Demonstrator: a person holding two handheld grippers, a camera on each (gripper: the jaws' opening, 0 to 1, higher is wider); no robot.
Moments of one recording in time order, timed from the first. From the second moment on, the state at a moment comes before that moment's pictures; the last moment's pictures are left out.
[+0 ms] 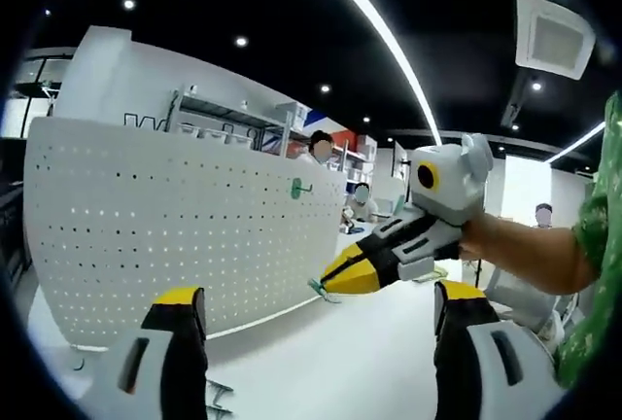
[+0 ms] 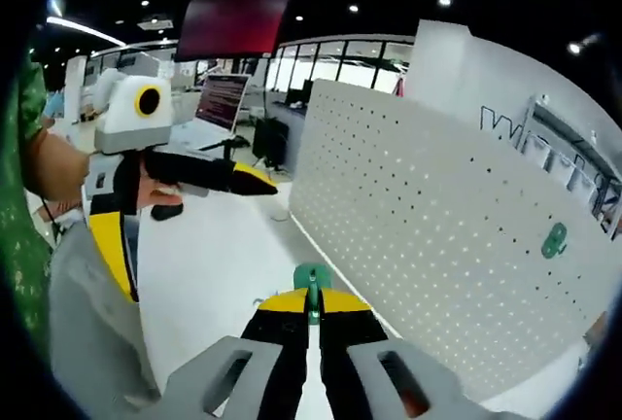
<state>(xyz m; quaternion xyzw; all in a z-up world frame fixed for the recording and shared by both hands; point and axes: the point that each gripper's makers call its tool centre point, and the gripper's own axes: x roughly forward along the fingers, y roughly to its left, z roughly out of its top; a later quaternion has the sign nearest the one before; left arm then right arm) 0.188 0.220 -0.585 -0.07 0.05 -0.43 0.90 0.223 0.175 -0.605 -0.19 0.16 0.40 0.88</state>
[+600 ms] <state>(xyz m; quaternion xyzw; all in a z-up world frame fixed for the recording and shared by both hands) 0.188 0.229 -0.566 -0.05 0.02 -0.42 0.91 0.262 0.146 -0.566 -0.08 0.07 0.26 0.96</state>
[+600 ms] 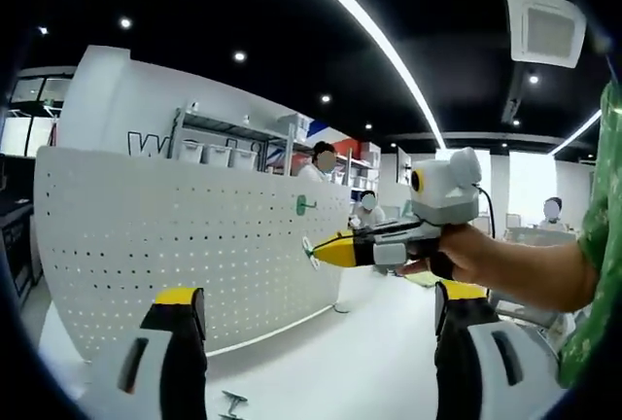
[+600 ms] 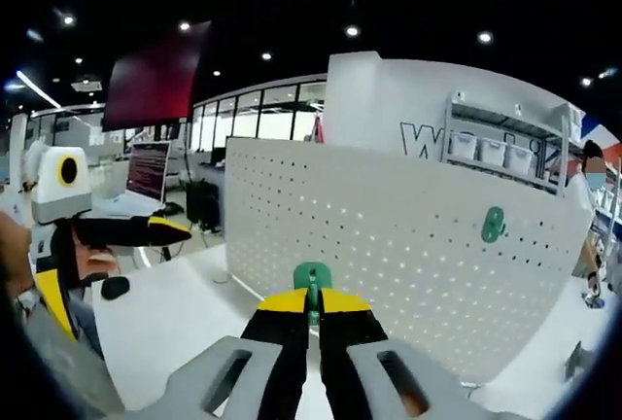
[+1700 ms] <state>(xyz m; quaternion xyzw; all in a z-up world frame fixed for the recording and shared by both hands) 0.204 0.246 -0.566 -0.06 0.02 -0.41 0.91 0.344 0.059 -0.480 -0.02 -0.09 0.04 1.00</state>
